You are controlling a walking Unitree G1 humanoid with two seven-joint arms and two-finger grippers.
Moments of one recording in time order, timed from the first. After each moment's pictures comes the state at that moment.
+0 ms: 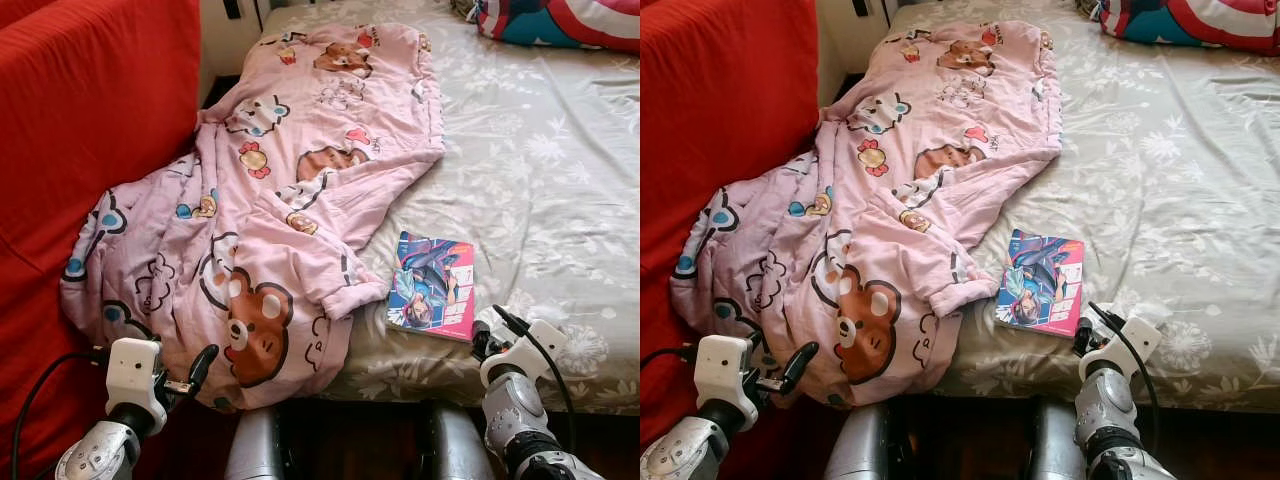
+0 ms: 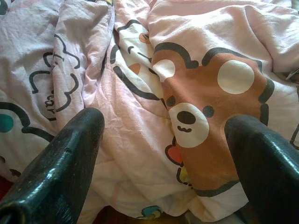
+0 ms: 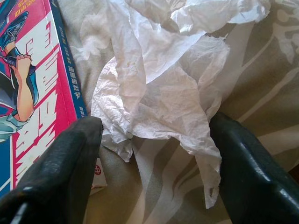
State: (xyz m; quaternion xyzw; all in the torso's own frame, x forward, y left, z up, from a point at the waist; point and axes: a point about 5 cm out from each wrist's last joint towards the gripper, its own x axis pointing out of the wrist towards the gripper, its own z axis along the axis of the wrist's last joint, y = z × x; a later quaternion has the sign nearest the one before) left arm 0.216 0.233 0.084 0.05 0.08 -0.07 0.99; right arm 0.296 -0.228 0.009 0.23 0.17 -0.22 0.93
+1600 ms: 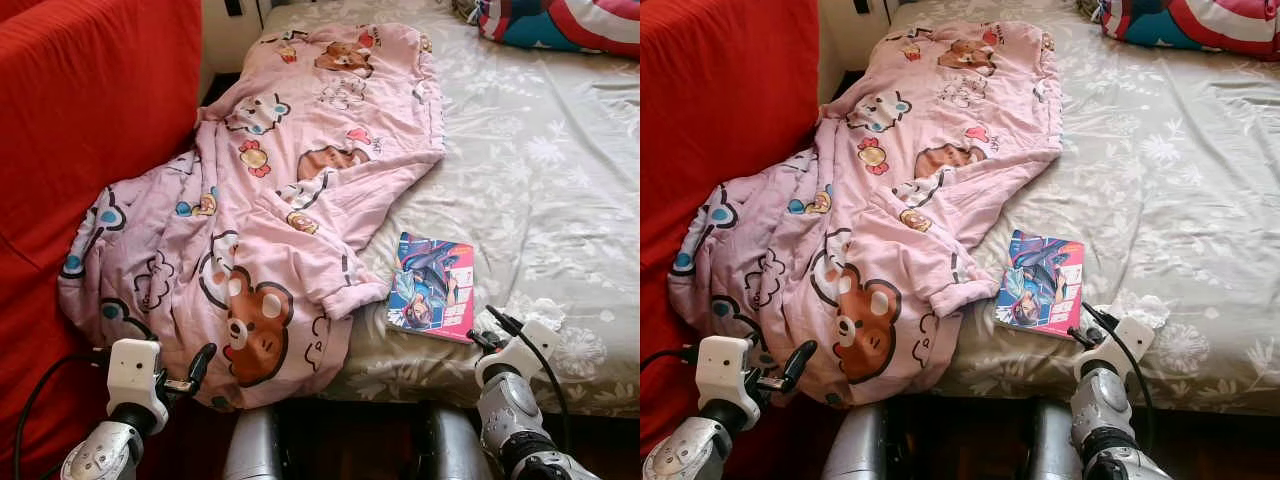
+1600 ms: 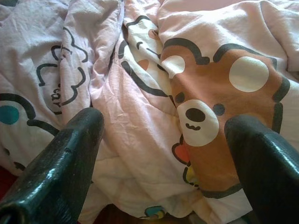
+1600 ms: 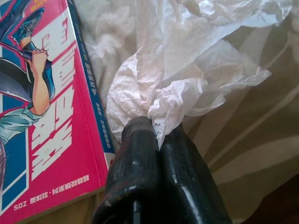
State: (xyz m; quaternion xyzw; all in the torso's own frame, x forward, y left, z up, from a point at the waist) left arm 0.218 0.232 0.078 0.05 0.08 -0.05 0.99; right arm 0.297 -0.221 0.009 0.21 0.18 -0.21 0.94
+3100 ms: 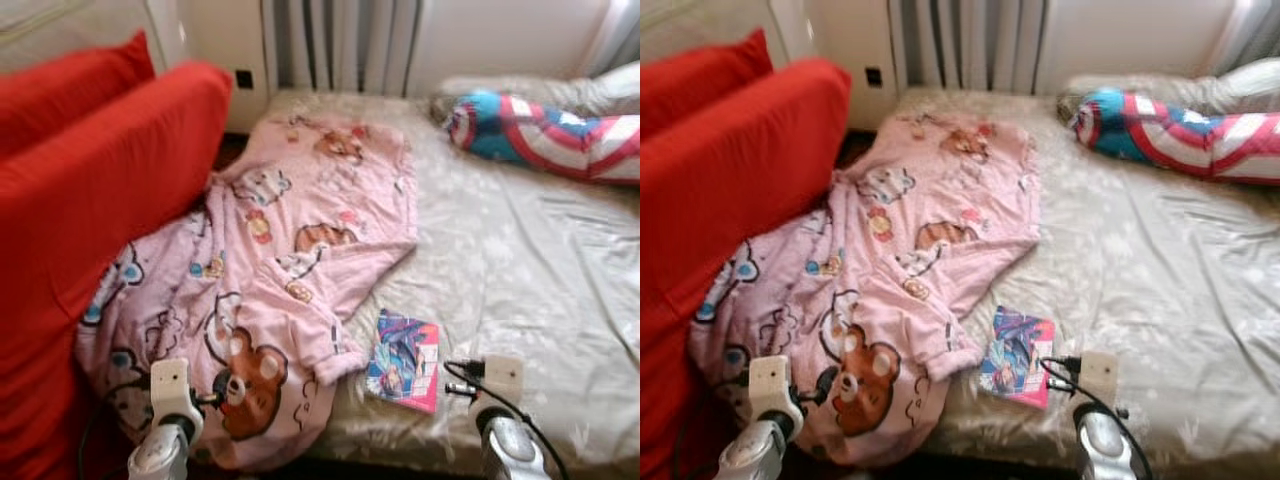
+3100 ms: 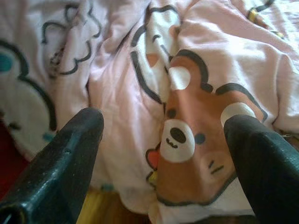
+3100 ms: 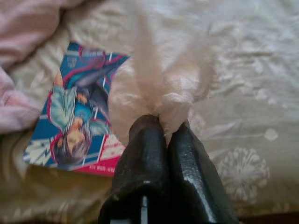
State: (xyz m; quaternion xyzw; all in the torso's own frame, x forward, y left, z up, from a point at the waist) left arm 0.243 0.220 -0.024 -0.06 0.23 0.05 0.97; right arm 0.235 -0.214 -0.043 0.02 0.29 -0.10 0.95
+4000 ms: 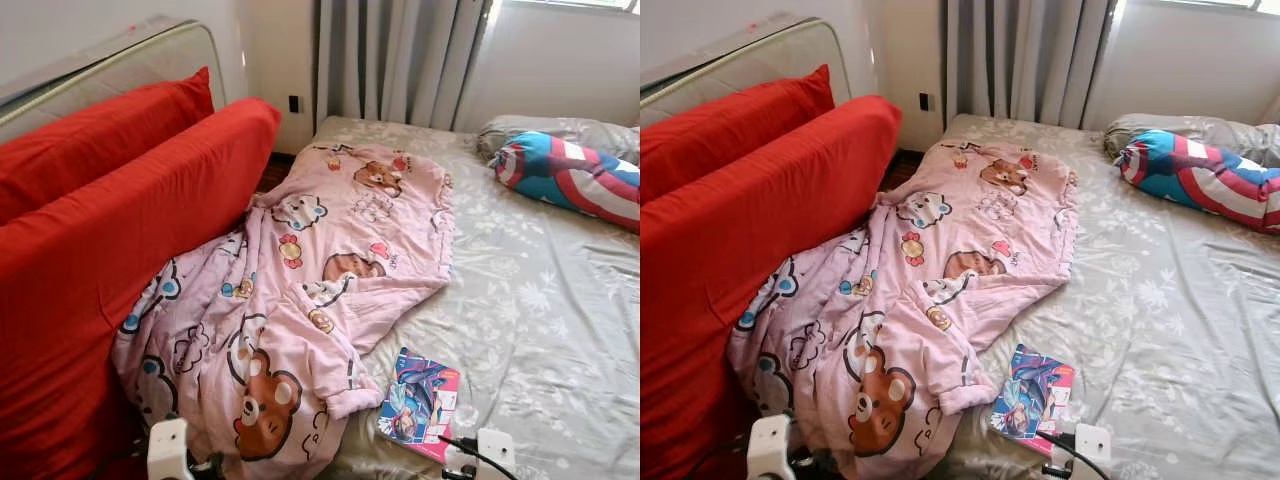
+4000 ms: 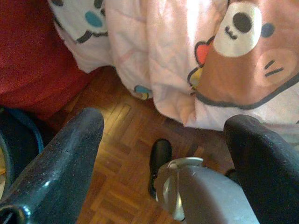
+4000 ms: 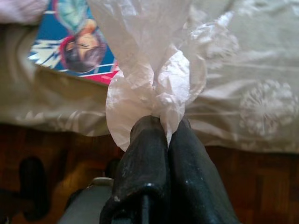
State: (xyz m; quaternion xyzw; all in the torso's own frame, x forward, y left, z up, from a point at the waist) left arm 0.185 0.233 -0.073 -0.05 0.41 0.09 0.90; right arm 0.169 -0.201 -0.088 0.02 0.46 -0.08 0.88
